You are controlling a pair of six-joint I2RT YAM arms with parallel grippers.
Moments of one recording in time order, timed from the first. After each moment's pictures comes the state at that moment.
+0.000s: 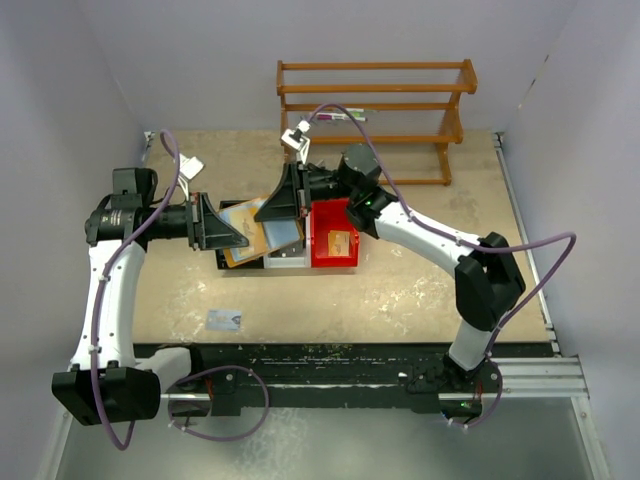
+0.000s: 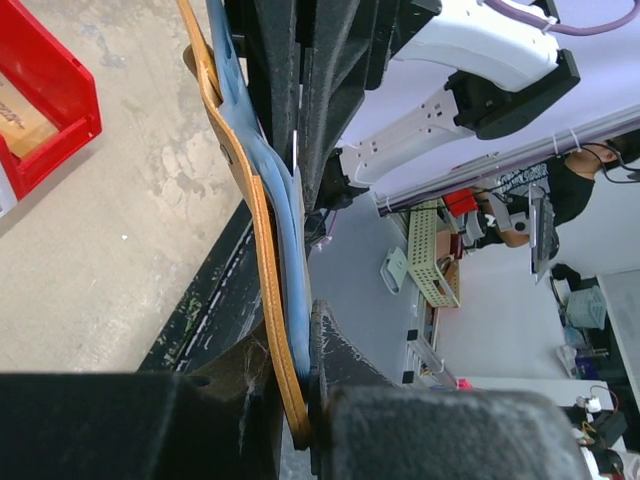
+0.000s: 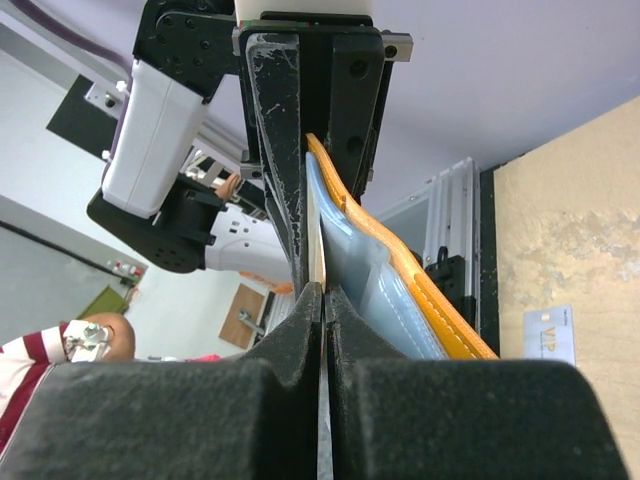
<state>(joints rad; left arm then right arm) 0.10 1.13 1.24 -1.06 1.39 0.01 0.73 1.76 1.41 0.59 -1.03 1.05</state>
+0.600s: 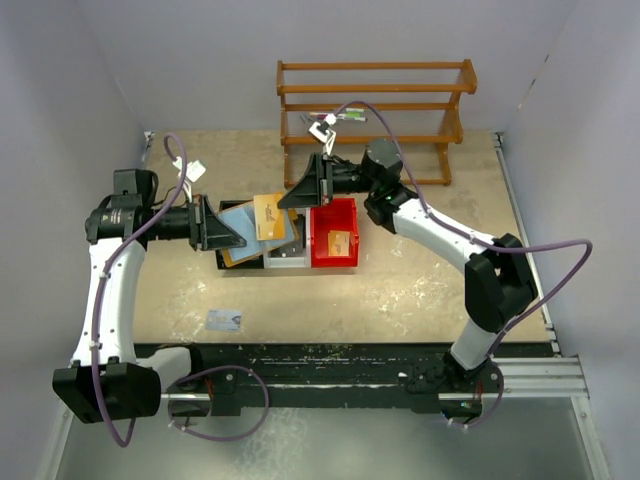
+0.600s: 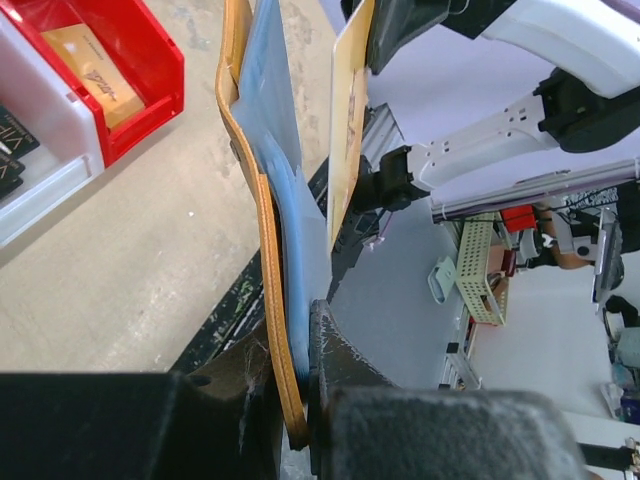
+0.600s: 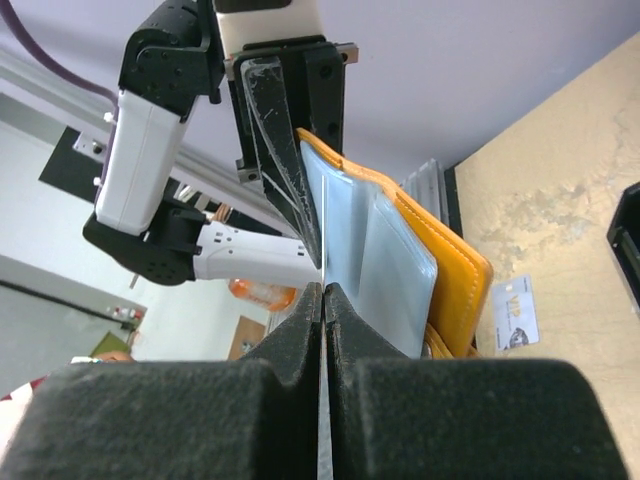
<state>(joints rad) 0.11 1.14 1.24 -1.10 1.26 0.06 0.61 1.72 1.32 0.60 -1.05 1.10</state>
